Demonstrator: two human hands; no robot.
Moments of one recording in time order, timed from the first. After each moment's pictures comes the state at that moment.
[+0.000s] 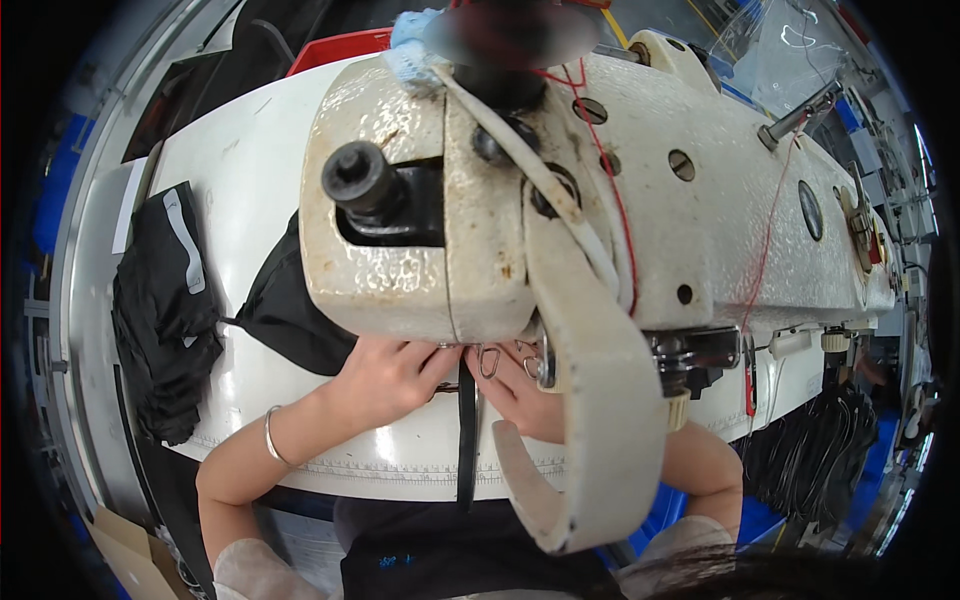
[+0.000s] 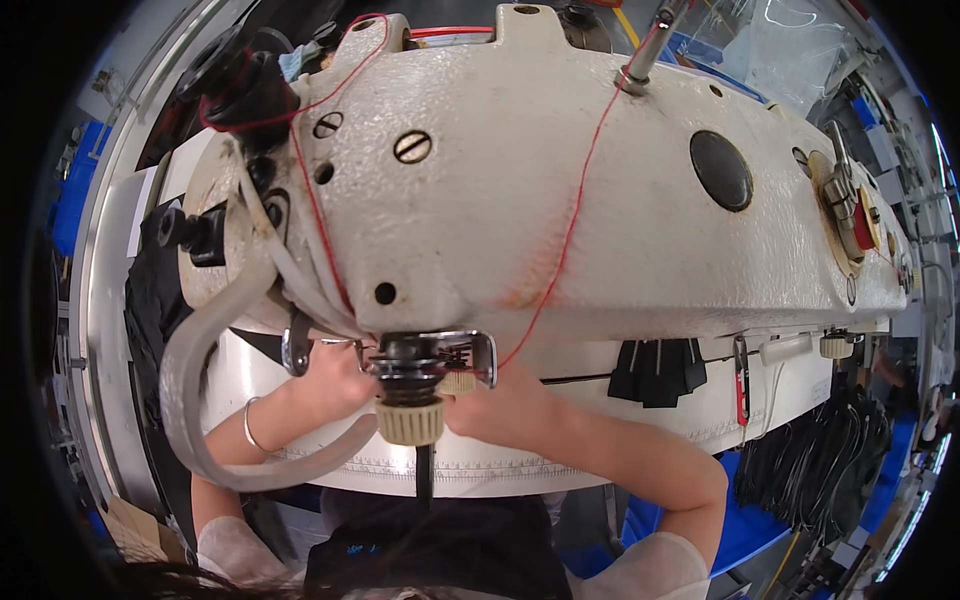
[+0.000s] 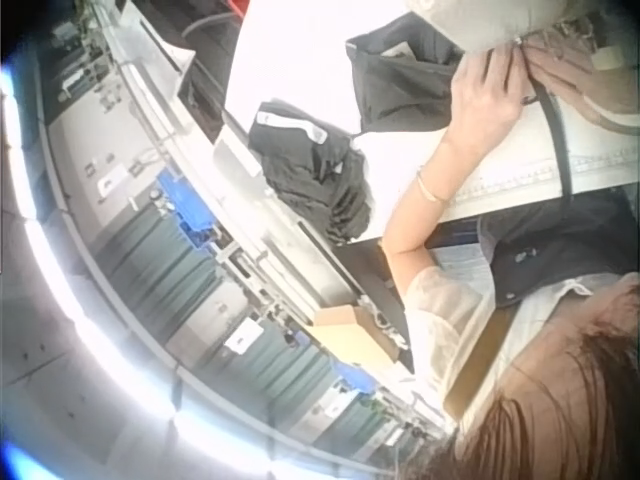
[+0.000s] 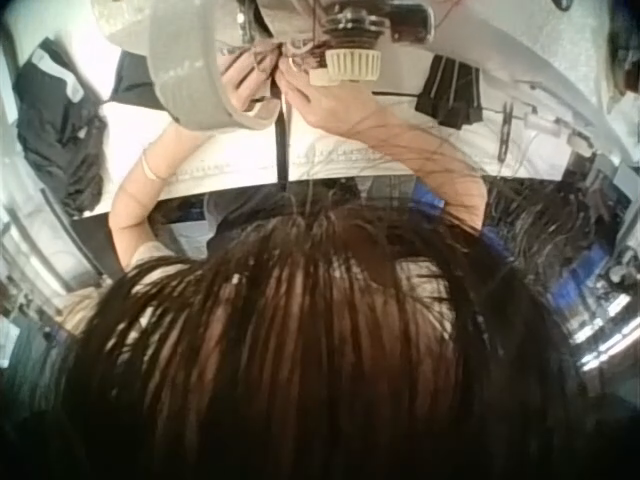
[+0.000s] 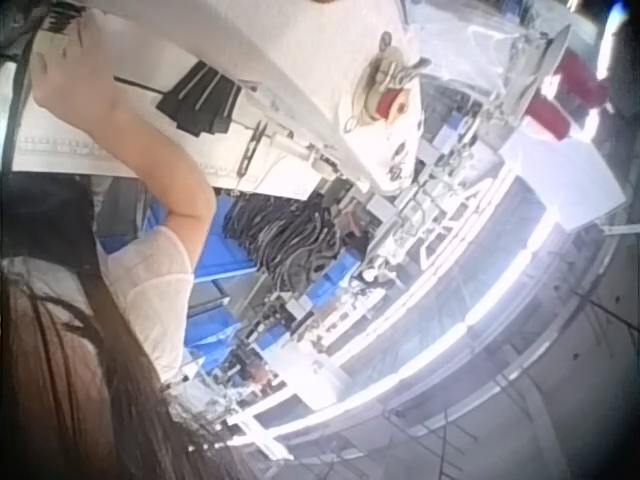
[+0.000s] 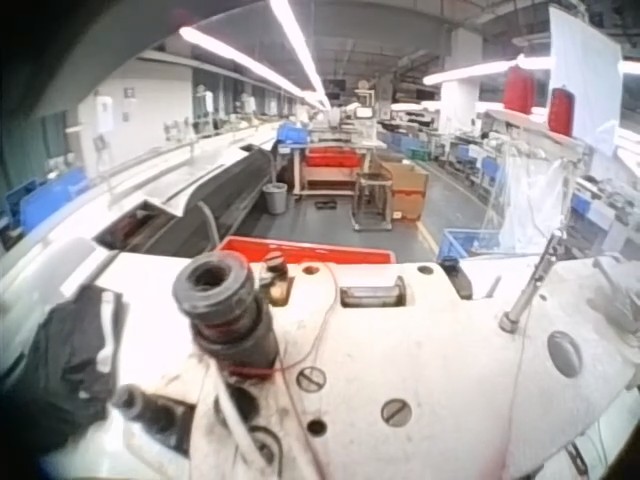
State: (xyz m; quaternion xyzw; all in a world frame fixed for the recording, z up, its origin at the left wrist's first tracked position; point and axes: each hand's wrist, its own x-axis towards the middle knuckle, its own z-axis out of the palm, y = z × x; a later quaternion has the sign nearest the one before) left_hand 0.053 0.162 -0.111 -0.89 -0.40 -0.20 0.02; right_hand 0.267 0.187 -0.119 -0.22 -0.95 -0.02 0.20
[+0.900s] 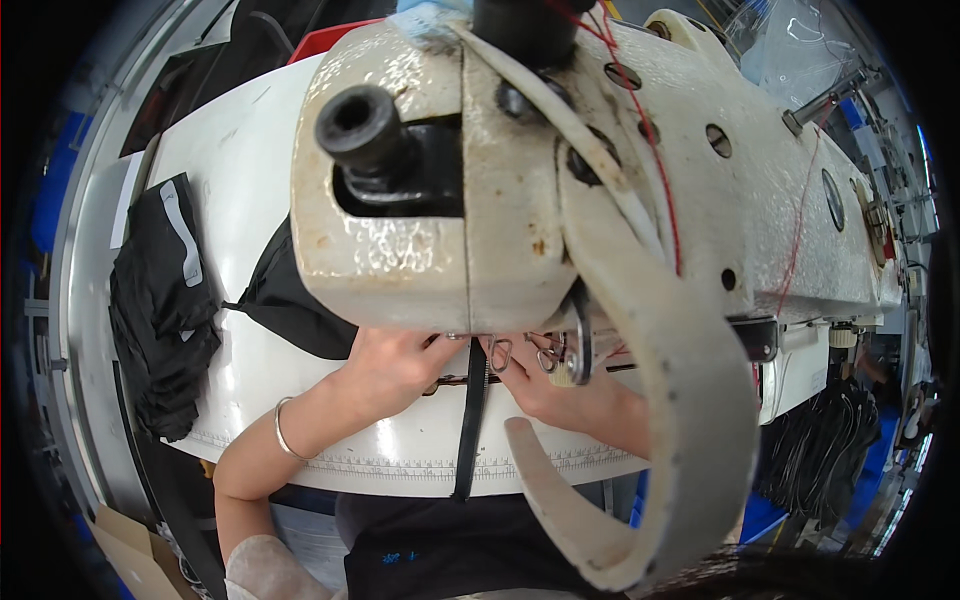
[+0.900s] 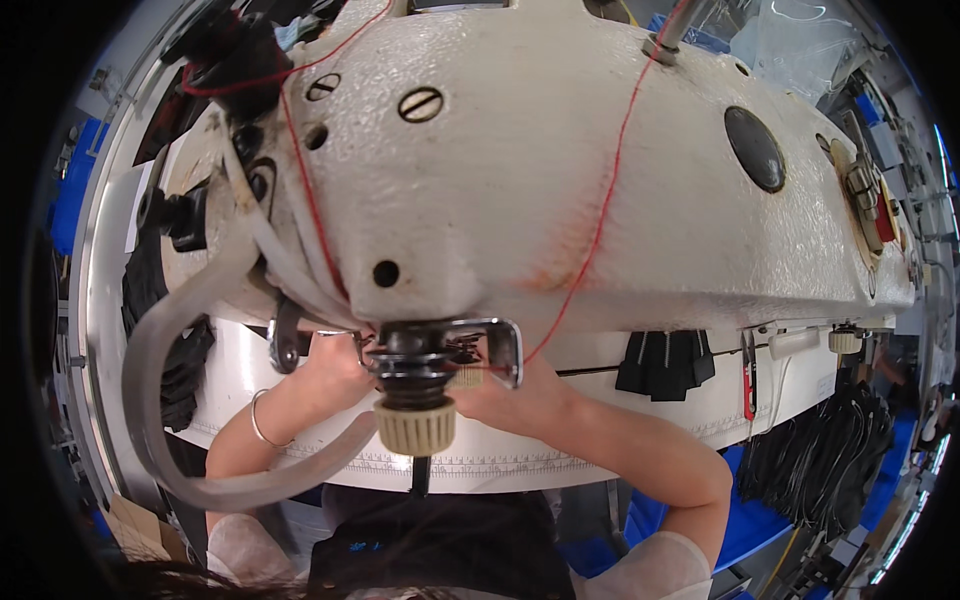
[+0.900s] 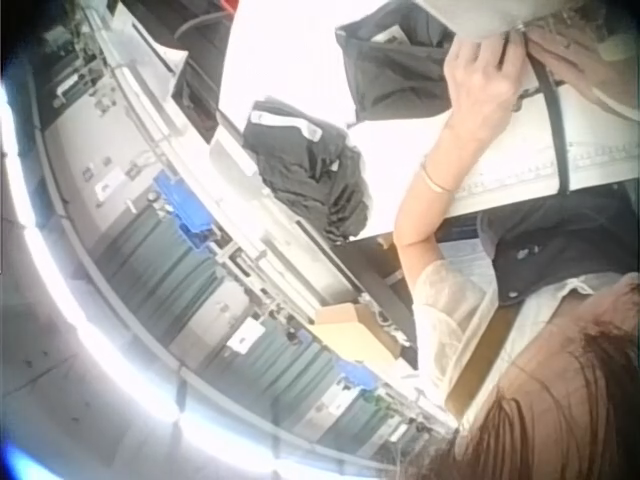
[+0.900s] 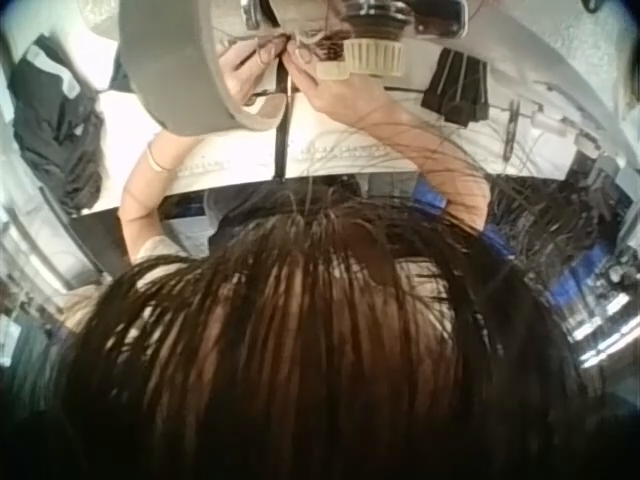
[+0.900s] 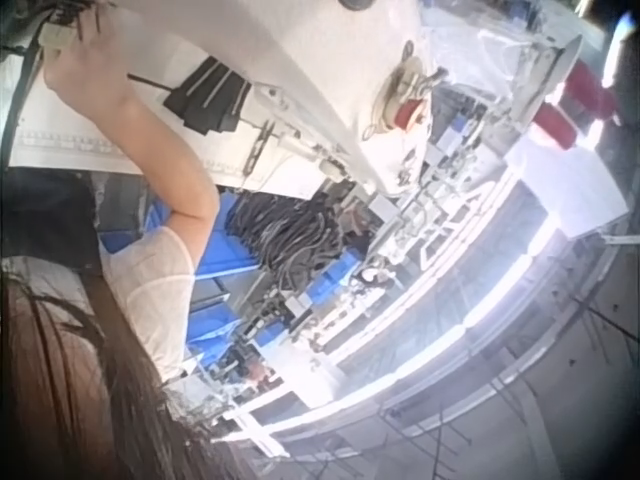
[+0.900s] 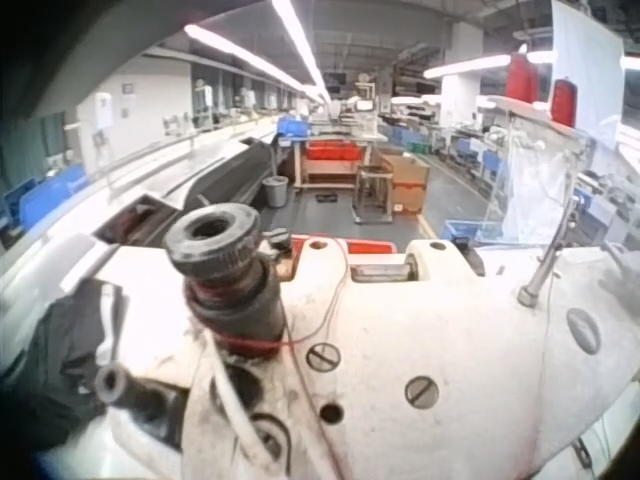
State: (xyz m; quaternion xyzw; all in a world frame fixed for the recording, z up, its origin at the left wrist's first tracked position) left_hand 0.056 0.159 -0.118 -0.87 -0.44 -0.24 0.02; right_hand 0.265 0.194 -0.113 -0.23 -0.85 0.42 0.21
